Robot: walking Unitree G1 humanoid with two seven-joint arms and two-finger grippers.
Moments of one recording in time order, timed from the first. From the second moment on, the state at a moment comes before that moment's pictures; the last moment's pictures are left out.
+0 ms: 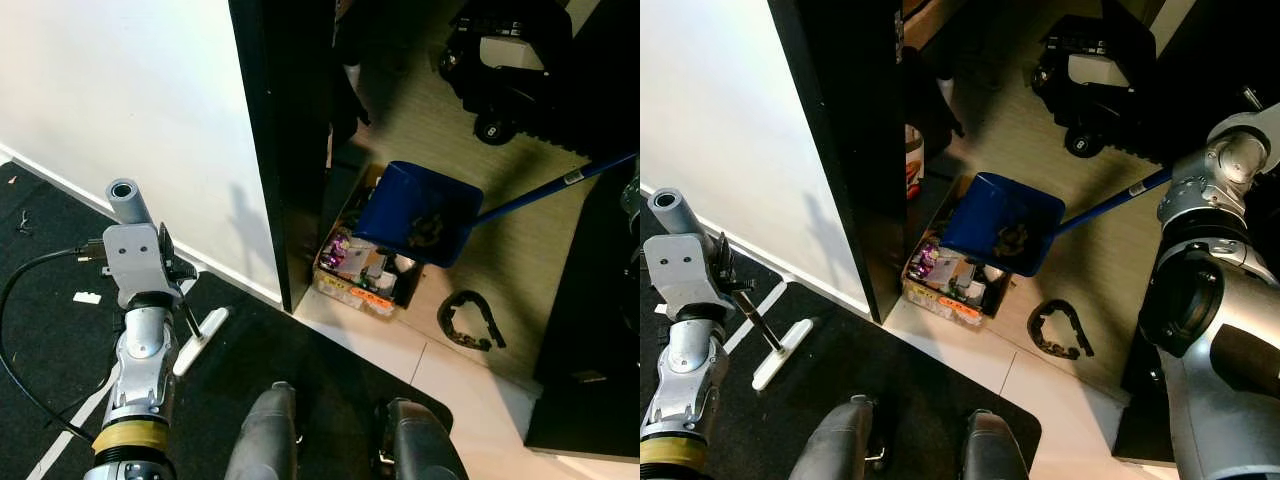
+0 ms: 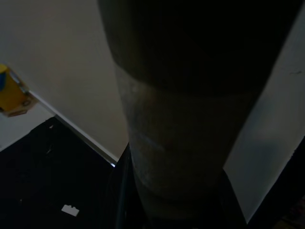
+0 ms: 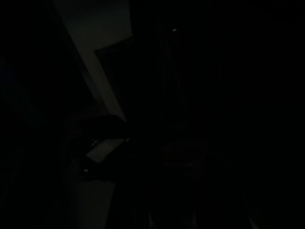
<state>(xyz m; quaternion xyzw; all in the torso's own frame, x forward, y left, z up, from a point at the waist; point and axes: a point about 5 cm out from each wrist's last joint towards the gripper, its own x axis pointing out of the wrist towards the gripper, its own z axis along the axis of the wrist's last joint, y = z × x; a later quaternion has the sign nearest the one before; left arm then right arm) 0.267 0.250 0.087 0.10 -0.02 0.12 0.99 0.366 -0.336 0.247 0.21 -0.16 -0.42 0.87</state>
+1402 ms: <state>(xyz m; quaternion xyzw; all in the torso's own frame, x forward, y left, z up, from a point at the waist) 0.238 0.266 0.095 0.11 -0.02 0.15 0.98 0.402 -0.233 0.278 -0.02 -0.15 -0.42 0.89</state>
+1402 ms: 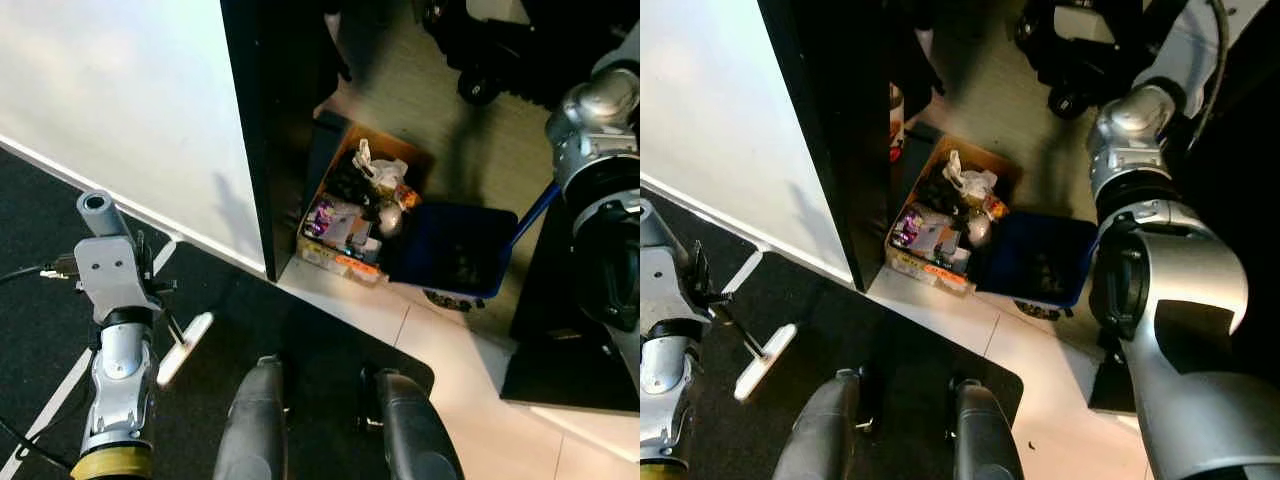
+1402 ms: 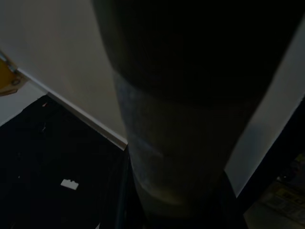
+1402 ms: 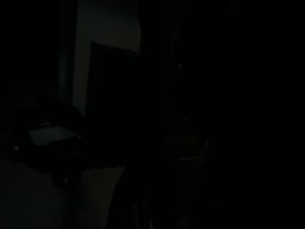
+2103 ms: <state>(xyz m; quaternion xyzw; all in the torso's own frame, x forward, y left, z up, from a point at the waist) 0.237 0.268 0.097 0.11 -0.02 0.16 0.98 0.405 -0.137 0.317 -0.06 -0.25 -0.39 0.88</state>
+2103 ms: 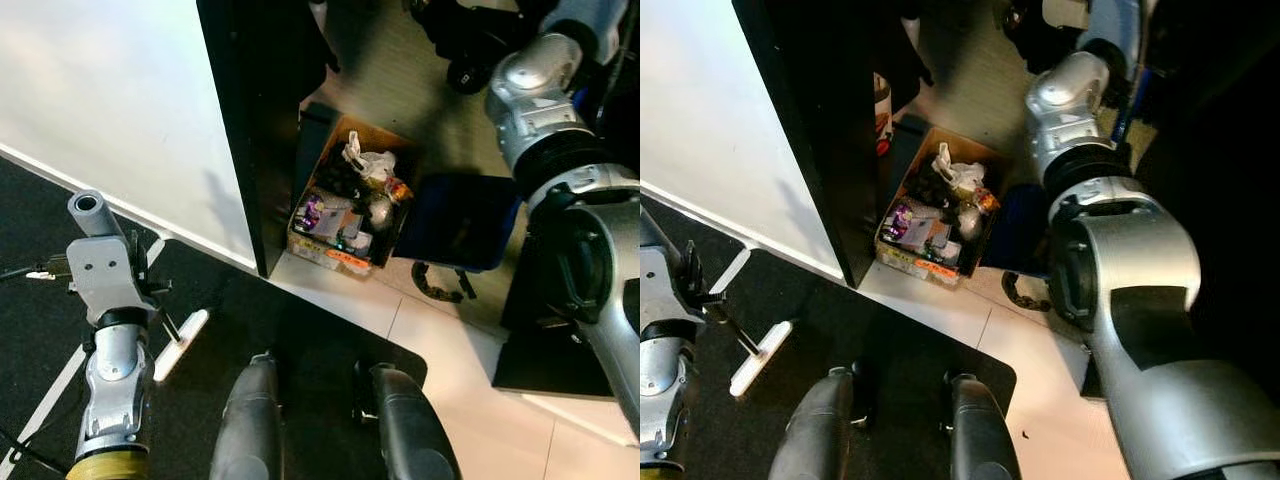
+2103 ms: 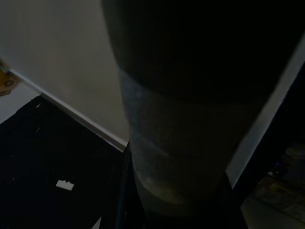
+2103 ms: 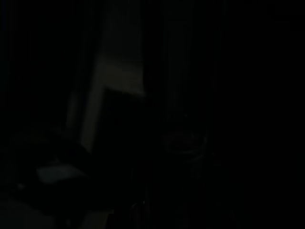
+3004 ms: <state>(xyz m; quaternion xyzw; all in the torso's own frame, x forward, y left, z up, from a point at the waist) 0.233 0.271 0.099 0.11 -0.03 0.16 0.98 0.382 -0.054 0.329 -0.14 -0.43 -0.32 0.83</state>
